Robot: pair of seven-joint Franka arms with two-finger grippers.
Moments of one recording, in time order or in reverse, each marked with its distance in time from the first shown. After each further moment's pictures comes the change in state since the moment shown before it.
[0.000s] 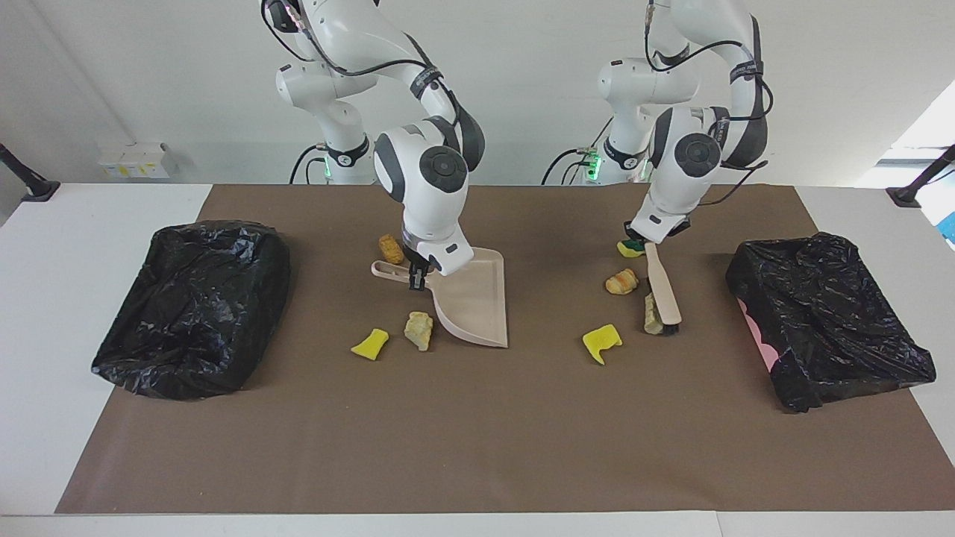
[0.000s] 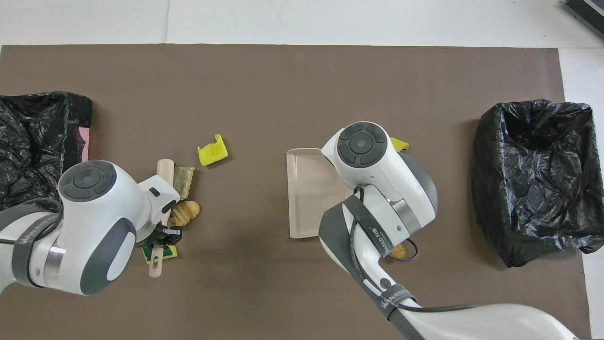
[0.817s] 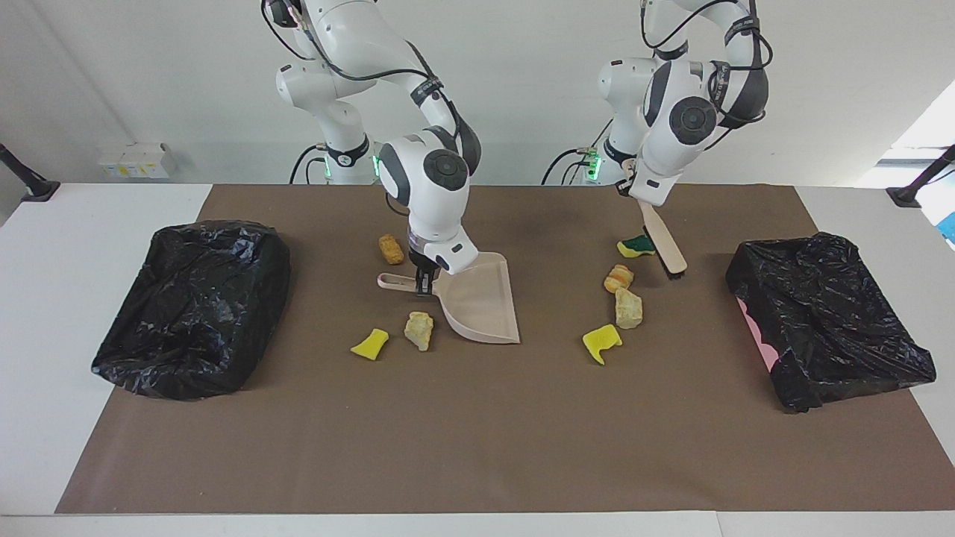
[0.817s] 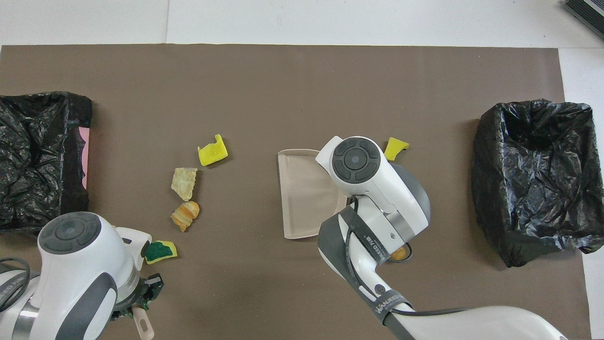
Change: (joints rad) left arm 0.000 -0.267 -0.004 -0.229 -0.047 -0.219 -0.494; right arm 0.014 -0.003 0.001 -0.049 -0.025 0.084 -0.002
